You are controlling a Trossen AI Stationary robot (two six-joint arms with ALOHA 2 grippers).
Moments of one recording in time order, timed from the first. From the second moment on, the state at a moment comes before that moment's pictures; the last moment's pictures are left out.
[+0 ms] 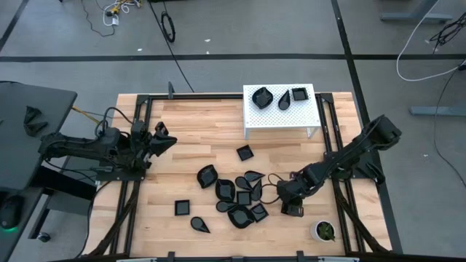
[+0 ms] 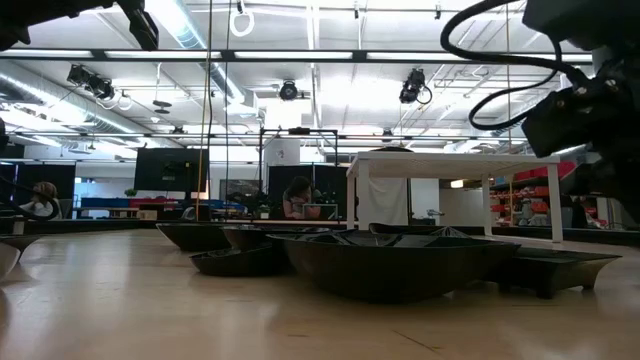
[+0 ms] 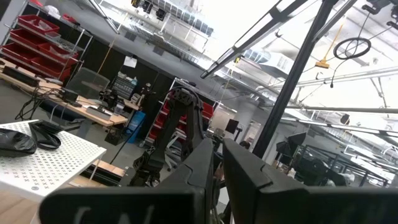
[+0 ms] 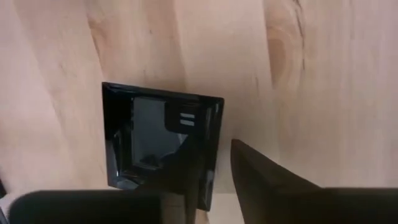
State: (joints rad) left arm -0.09 0.42 0.29 0.53 -0.12 -0.46; right arm 0.49 1.54 0.72 -0.51 -0.17 0.69
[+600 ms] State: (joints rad) left arm -0.09 0.42 0.29 0.53 -0.12 -0.46; right arm 0.20 1.14 0.81 -0.78 -0.02 0.58
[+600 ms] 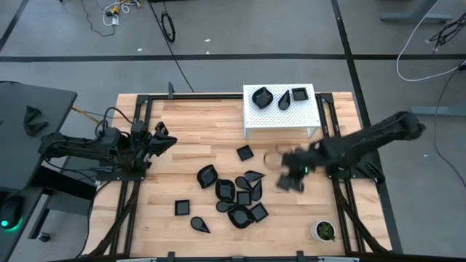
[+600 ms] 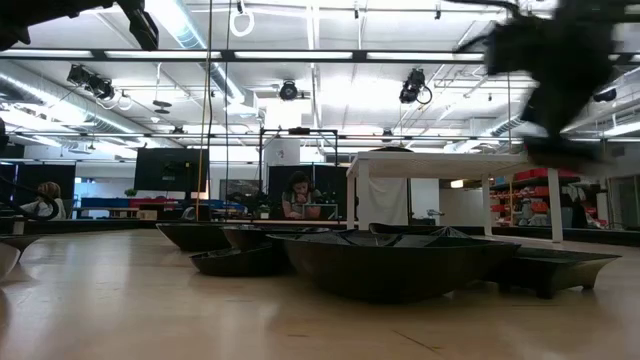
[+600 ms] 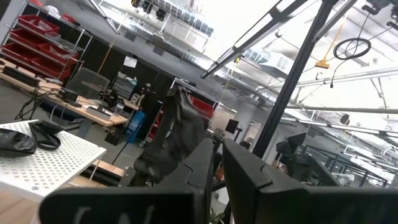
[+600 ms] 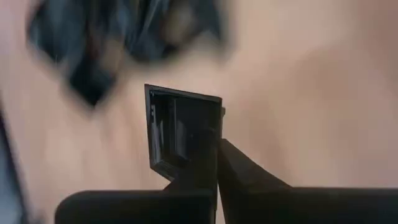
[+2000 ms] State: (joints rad) left arm -0.09 0.42 0.29 0.53 -0.12 -0.46; right arm -1.17 1.33 1.22 -0.94 -0.21 0.15
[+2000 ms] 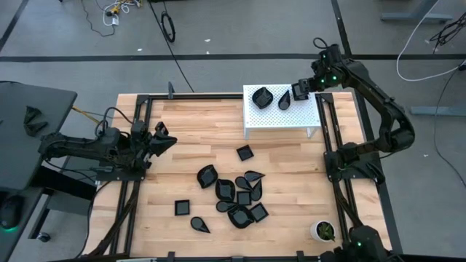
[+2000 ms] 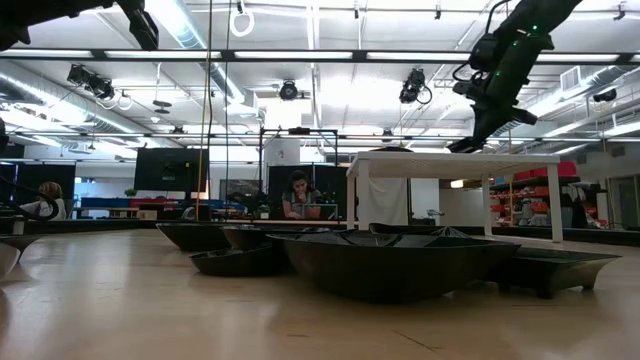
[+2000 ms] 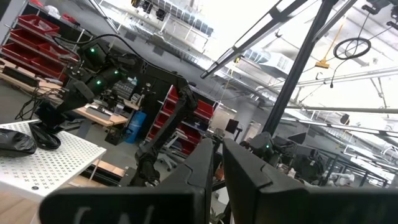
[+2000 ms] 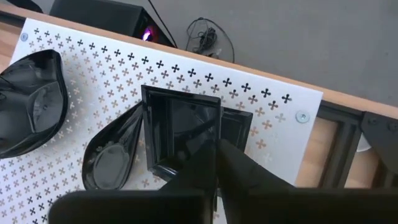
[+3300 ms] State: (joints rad) left arm -0.09 0.42 0.29 0.53 -0.12 -0.46; right arm -0.56 1.22 1.22 -0.85 0.08 0.13
